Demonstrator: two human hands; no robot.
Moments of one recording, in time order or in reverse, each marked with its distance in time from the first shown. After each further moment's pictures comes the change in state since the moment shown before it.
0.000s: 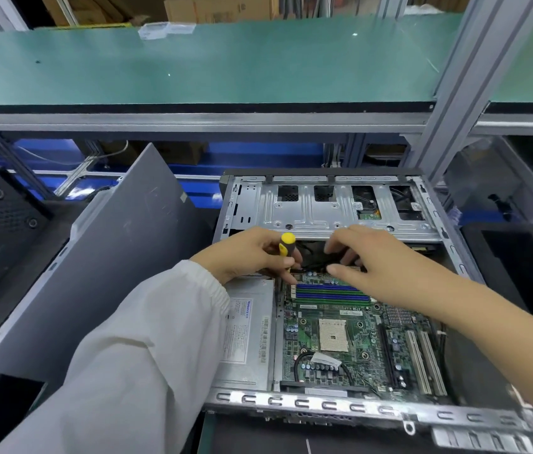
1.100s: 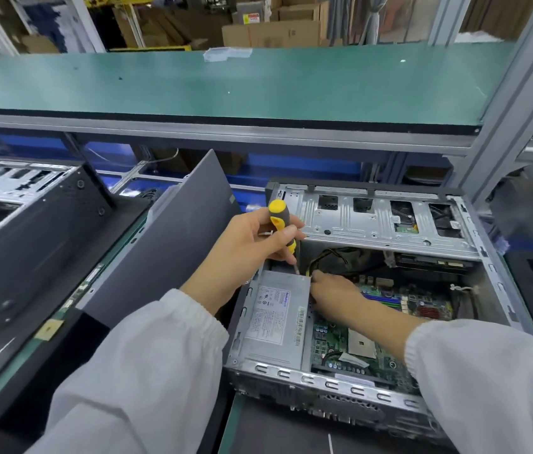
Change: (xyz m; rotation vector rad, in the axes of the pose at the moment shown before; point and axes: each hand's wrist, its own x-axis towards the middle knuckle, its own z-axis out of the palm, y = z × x) left_hand -0.097 0.021 0.009 -0.166 0.546 0.298; right_hand 0.083 0.007 0.142 -0.495 -0.209 -0.066
